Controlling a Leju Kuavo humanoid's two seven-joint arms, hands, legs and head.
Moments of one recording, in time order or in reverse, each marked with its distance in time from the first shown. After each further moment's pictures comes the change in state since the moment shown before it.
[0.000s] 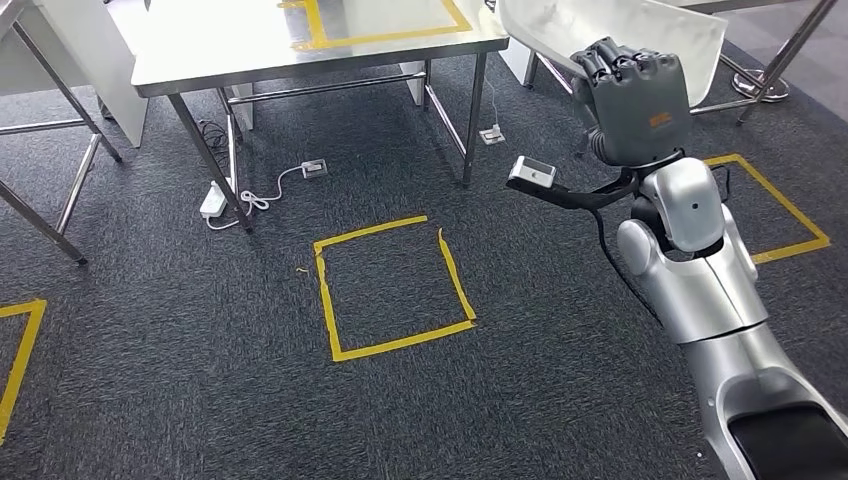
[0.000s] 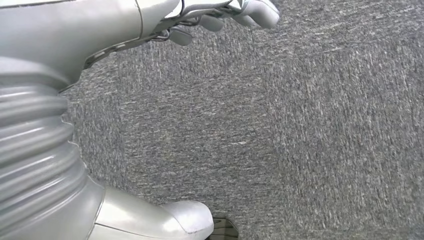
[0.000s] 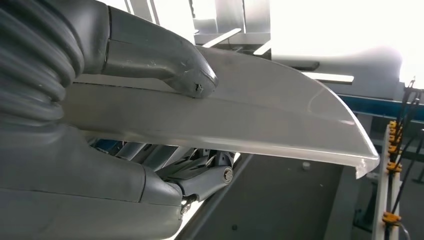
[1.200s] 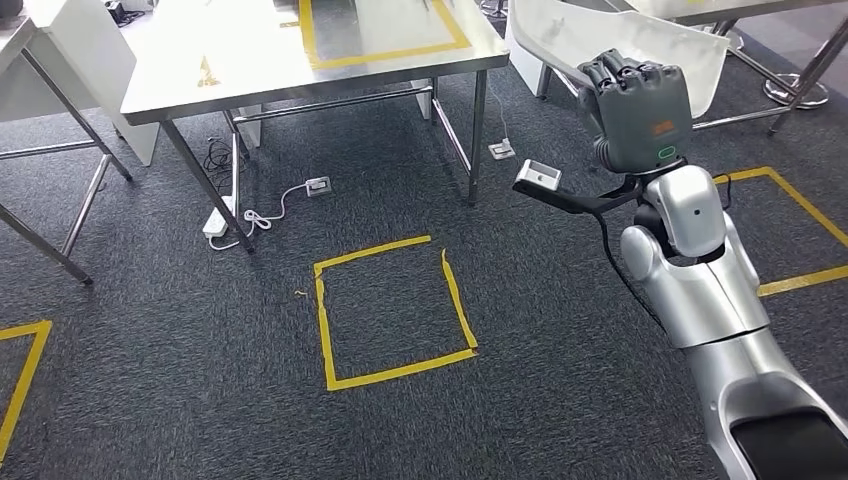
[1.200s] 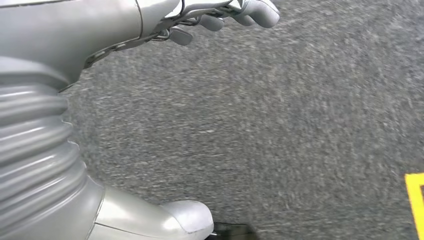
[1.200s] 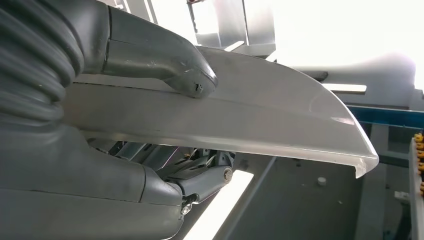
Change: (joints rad) left arm 0.004 0.007 0.001 0.000 -0.041 -0.002 -0.019; right arm 0.022 0.002 -0.010 0.025 -0.006 -0.001 0.005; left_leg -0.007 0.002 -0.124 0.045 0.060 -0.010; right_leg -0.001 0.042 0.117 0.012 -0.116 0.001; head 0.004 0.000
